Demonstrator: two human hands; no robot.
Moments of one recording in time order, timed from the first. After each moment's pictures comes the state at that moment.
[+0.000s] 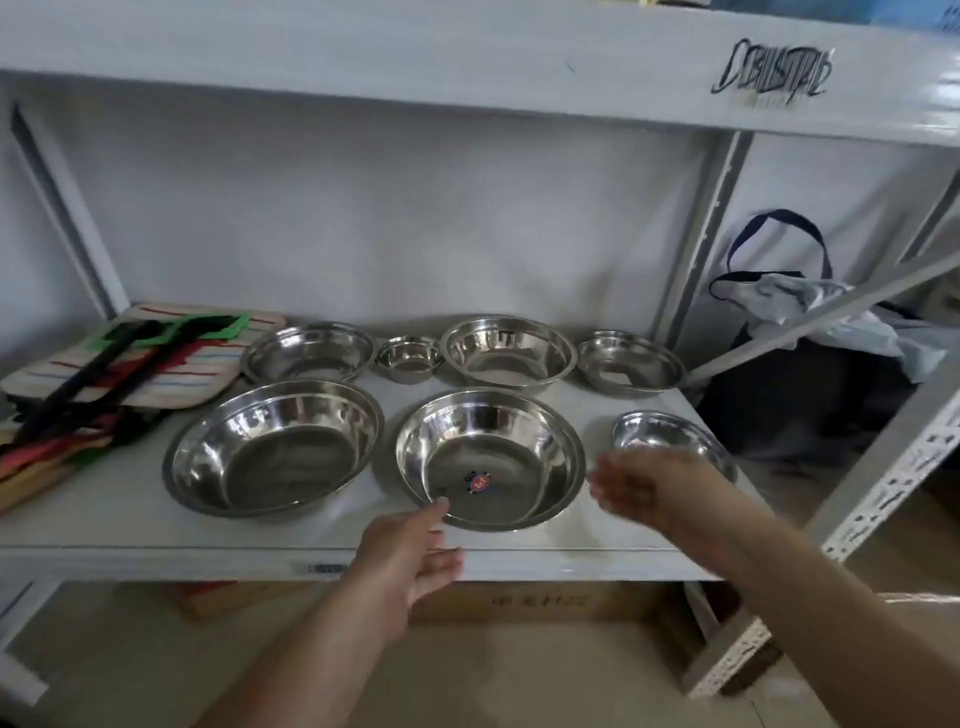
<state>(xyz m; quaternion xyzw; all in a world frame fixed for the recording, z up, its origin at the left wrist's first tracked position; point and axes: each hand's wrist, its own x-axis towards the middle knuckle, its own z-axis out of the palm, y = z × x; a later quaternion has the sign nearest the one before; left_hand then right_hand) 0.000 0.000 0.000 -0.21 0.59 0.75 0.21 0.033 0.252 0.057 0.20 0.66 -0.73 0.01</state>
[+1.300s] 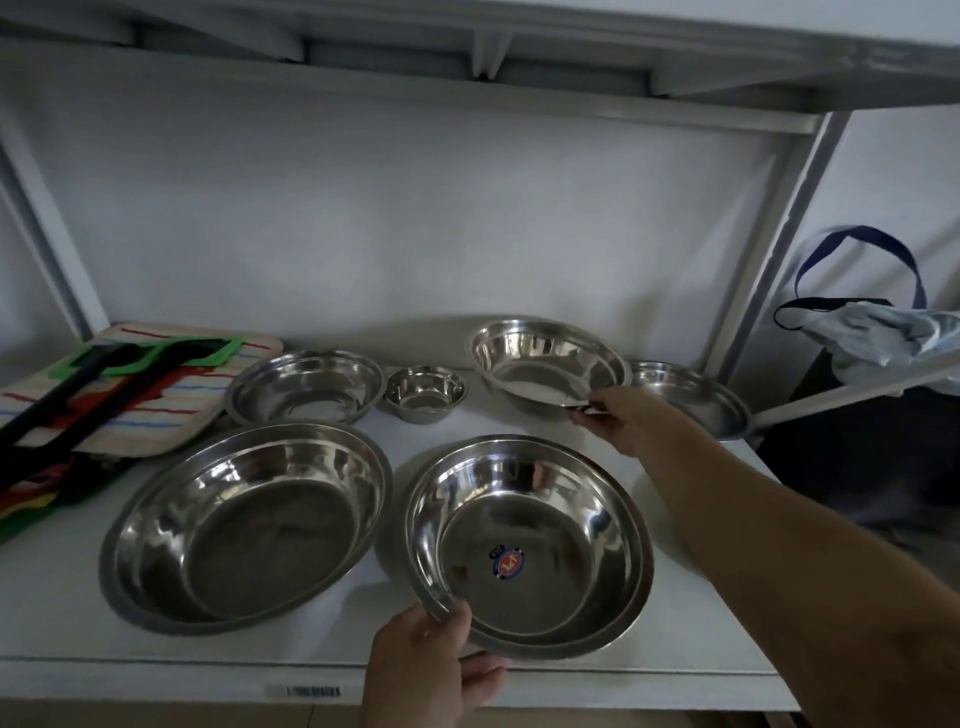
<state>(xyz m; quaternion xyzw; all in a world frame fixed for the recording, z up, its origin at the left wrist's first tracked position) -0.032 0.007 -0.021 -0.20 0.55 0.79 0.19 -0.231 0.270 0.026 0.30 0.59 -0.74 -0.02</state>
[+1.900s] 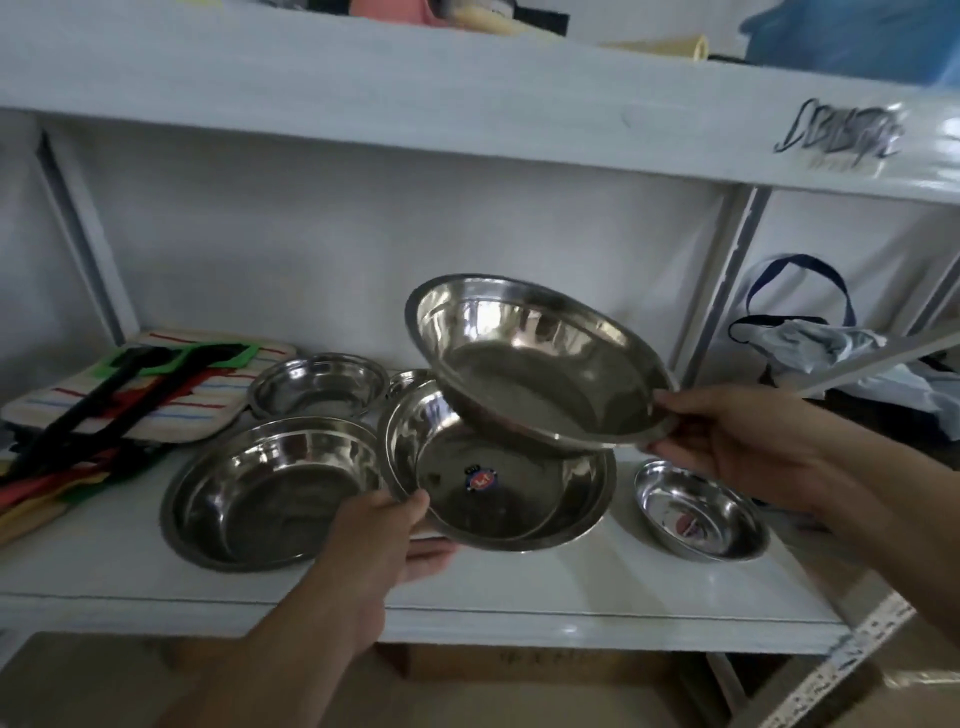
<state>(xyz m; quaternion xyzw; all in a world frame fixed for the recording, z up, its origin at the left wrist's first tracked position) -0.022 -0.028 0.061 -0.12 0.63 0.75 0.15 -0.002 0.254 0.167 0.19 0.63 -0.75 0.06</state>
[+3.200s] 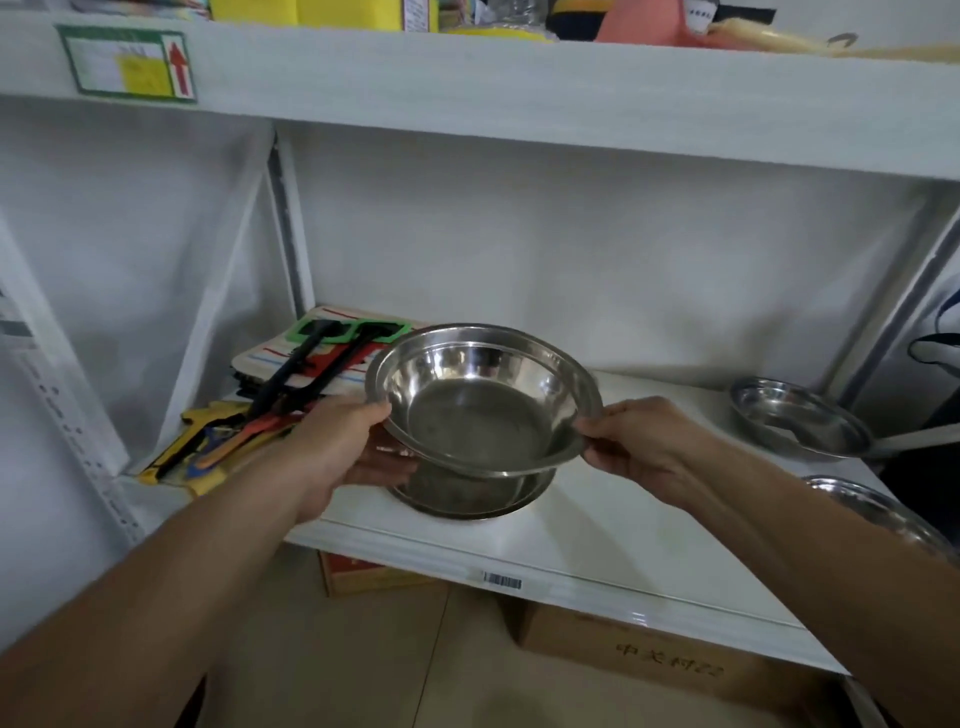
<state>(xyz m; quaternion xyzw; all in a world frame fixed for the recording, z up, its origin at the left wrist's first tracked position) -0.045 -0.236 0.096 -0.13 0.72 0.68 0.08 -0.071 0.051 0.102 0.14 0.71 -0.69 0.06</state>
